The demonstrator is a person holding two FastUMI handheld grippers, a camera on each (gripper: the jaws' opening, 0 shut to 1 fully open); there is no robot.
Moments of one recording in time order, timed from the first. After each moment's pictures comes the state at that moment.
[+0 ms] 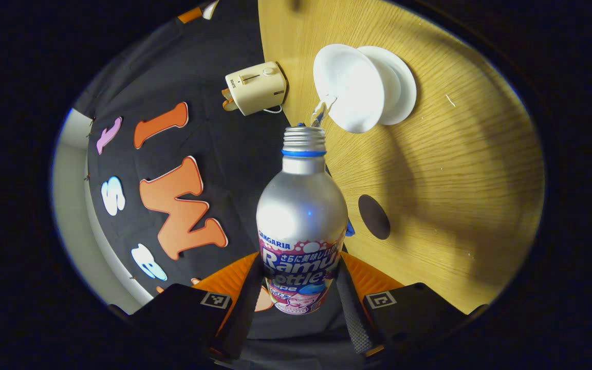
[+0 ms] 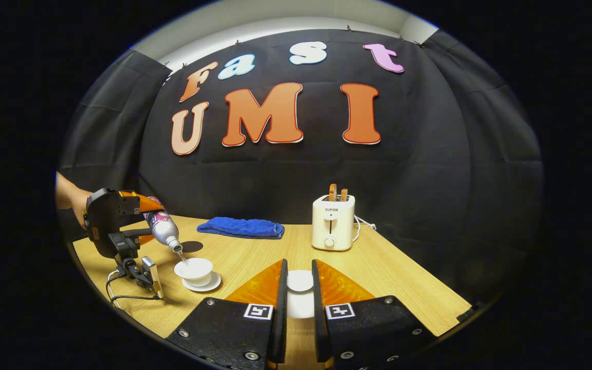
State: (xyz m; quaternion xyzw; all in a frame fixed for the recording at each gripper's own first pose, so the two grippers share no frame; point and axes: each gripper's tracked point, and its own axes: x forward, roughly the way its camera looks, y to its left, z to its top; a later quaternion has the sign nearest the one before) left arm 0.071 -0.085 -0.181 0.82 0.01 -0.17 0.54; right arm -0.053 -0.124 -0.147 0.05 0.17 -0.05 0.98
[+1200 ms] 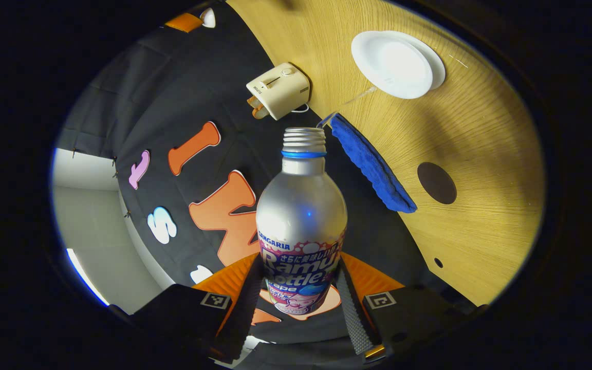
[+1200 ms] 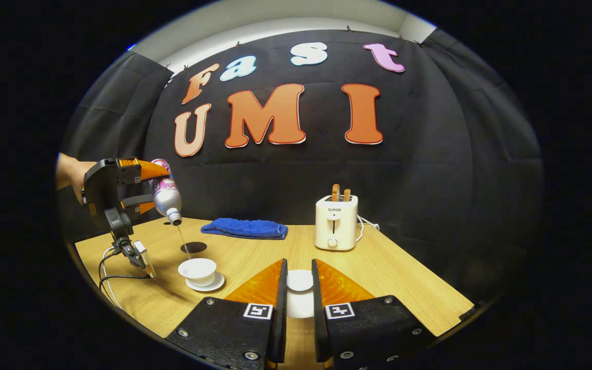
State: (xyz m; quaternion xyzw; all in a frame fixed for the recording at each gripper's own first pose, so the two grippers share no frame) left arm 0.083 -0.105 -0.098 0.87 -0.10 -0.11 0.47; right arm -0.051 -0.120 -0.146 0.07 0.17 -0.04 0.98
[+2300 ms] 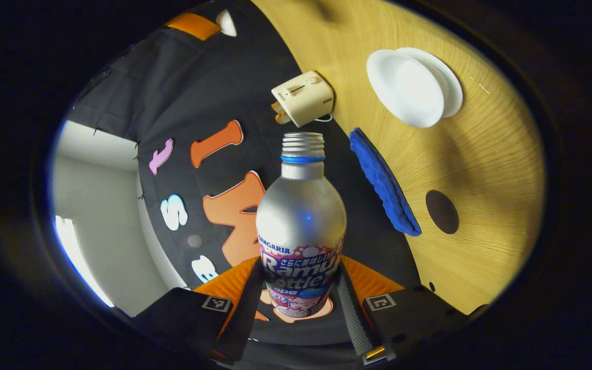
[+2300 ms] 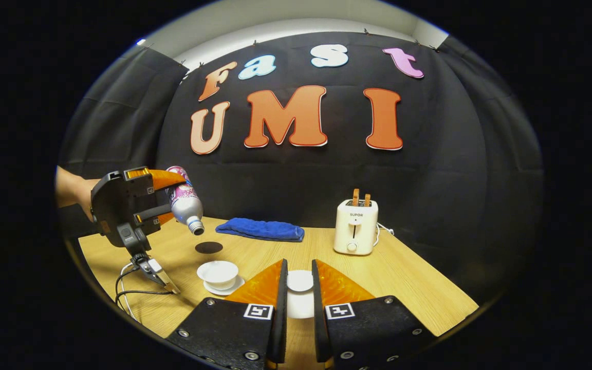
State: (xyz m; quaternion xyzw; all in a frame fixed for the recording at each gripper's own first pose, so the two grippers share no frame) left arm 0.070 -0.108 -0.104 0.81 -0.14 -0.10 0.57; right arm -0.041 -0.075 -0.128 0.05 0.16 0.00 0.99
